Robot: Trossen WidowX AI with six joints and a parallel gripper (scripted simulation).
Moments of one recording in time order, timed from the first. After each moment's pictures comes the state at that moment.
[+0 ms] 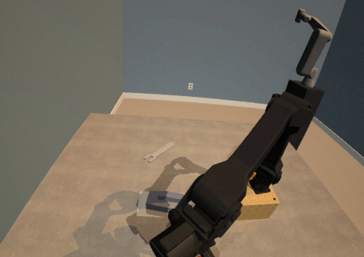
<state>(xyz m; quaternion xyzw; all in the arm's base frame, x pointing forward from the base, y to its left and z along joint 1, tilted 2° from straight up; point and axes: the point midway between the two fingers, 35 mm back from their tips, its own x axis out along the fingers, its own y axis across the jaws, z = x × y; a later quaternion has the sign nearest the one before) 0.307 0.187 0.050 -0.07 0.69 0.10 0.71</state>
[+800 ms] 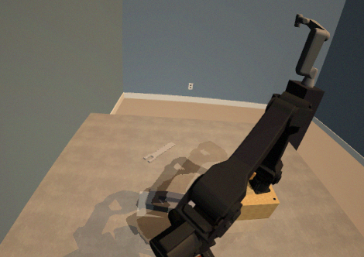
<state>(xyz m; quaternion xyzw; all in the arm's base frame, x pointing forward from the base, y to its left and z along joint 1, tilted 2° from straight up) 0.307 0.187 0.050 -0.07 0.69 0.10 0.71</state>
